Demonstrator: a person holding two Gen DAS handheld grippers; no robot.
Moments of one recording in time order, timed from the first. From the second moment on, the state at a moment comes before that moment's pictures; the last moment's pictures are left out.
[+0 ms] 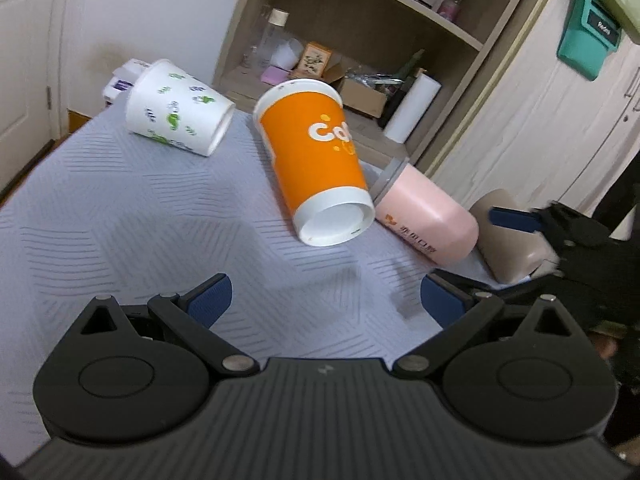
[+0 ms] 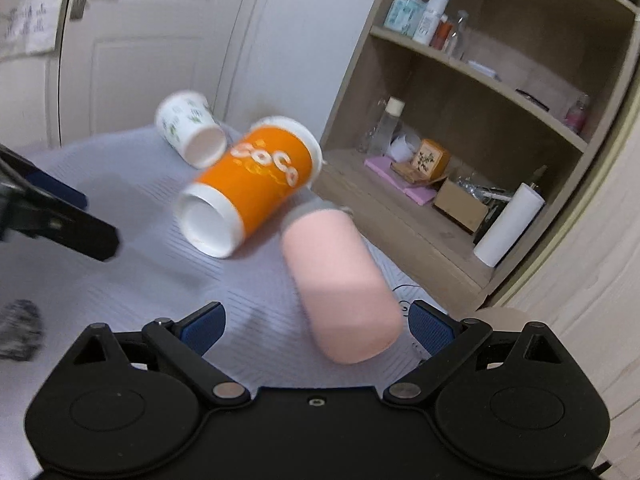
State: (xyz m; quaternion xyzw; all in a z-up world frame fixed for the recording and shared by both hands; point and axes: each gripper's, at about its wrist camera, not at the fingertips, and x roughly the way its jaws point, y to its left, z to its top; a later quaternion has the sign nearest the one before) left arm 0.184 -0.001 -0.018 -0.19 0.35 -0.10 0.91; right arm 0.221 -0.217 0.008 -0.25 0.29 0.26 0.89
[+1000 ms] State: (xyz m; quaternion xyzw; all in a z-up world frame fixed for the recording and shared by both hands) left arm 0.154 -0.007 -0.013 -0.23 0.36 -0.17 0.89; right arm 0.192 -0.219 0.012 -0.12 0.39 0.18 0.90
